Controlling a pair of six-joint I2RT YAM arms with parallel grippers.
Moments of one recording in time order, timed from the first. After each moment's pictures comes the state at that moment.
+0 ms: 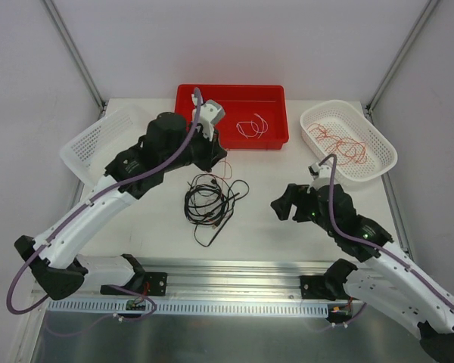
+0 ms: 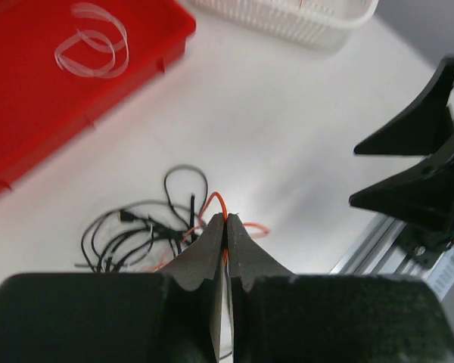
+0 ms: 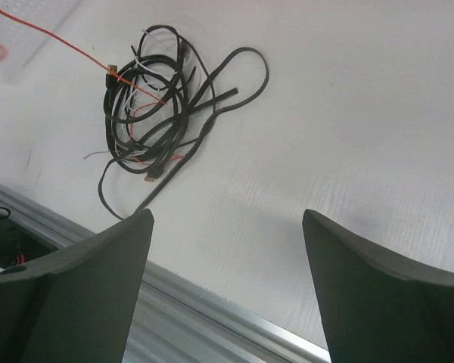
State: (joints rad) left arm -0.76 1.24 1.38 -0.59 0.09 -0.12; right arm 0.74 0.72 0.70 -0.50 0.12 0.56
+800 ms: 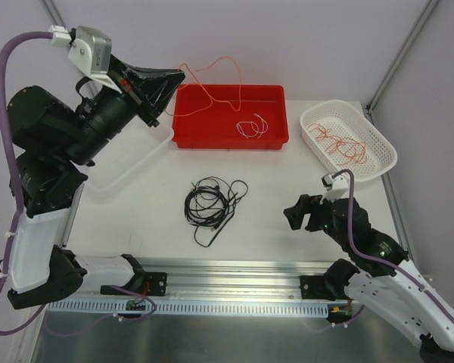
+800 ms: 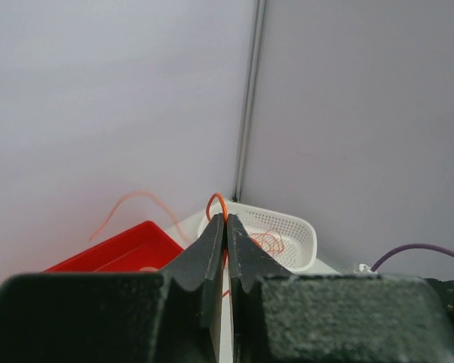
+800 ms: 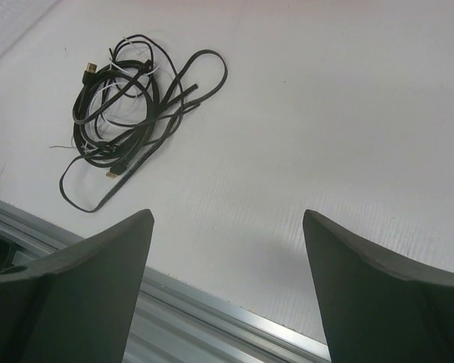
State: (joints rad) left arm -0.77 1.25 2.15 -0.59 0.02 -0.10; right arm 0.74 0.46 0.66 -0.66 0.22 0.48
